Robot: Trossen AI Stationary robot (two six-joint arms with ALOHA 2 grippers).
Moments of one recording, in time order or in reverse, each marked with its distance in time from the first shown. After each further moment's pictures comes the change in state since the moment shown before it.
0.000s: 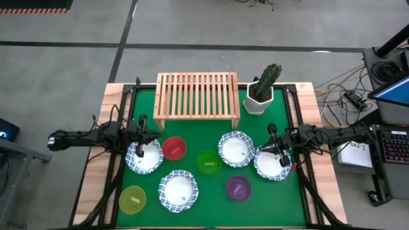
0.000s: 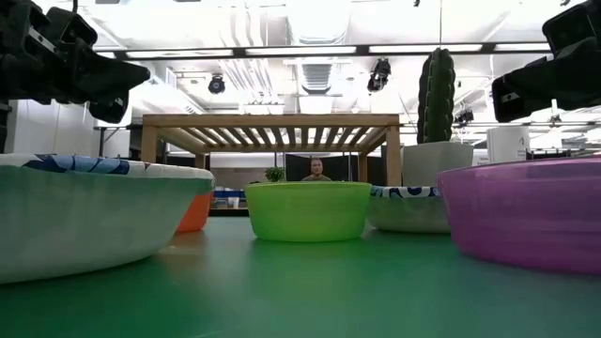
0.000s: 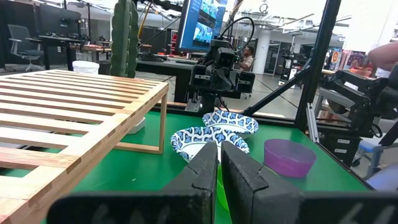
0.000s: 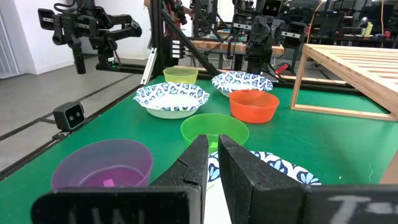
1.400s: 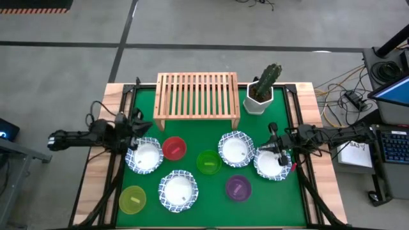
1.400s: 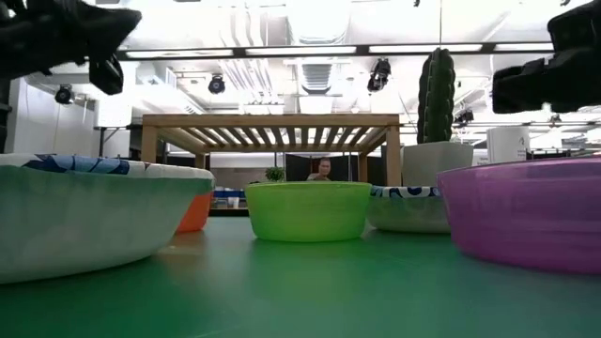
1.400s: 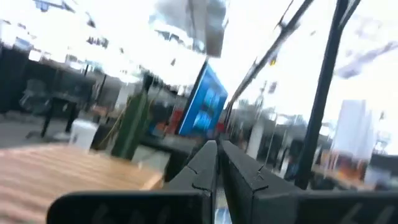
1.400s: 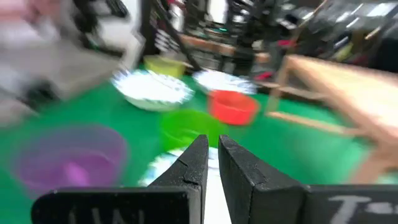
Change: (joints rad) left arm 0.000 0.000 0.000 0.383 -0.084 -0.132; right arm 0.000 0.005 0.000 -0.012 0.088 -0.220
